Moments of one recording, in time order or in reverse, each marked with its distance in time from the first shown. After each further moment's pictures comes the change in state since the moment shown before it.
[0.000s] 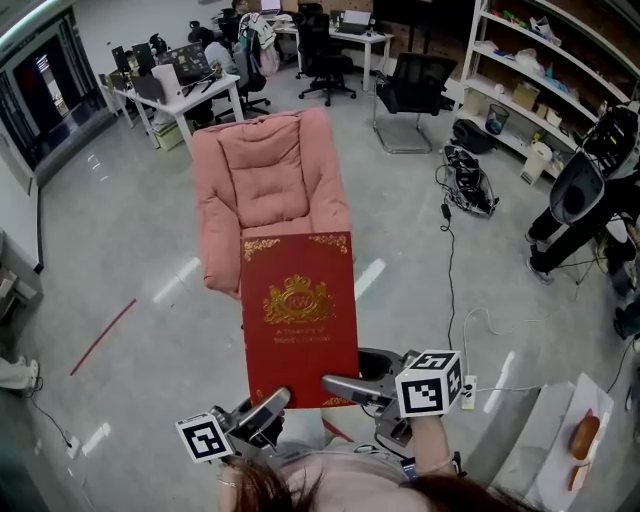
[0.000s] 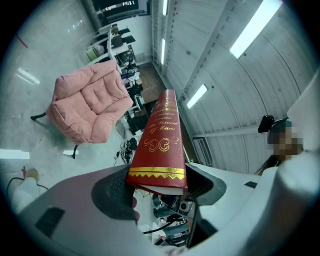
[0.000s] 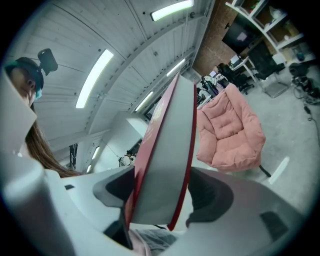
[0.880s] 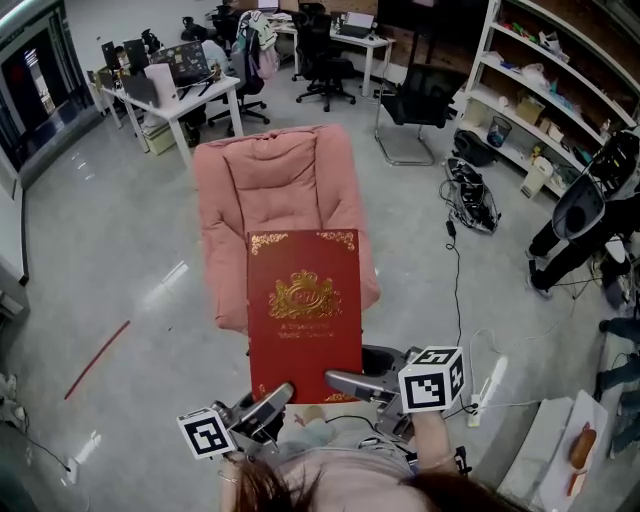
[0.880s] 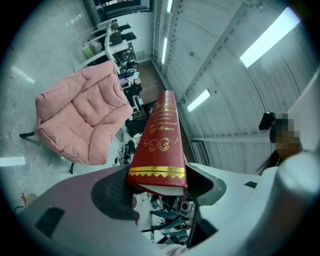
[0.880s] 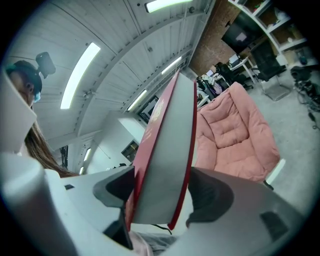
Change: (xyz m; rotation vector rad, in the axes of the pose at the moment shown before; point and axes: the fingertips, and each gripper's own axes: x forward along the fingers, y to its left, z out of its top) left arm 0.039 0.059 0.184 0.035 0.033 -0.045; right arm 0.140 -0.057 0.116 0.010 0.010 -0.066
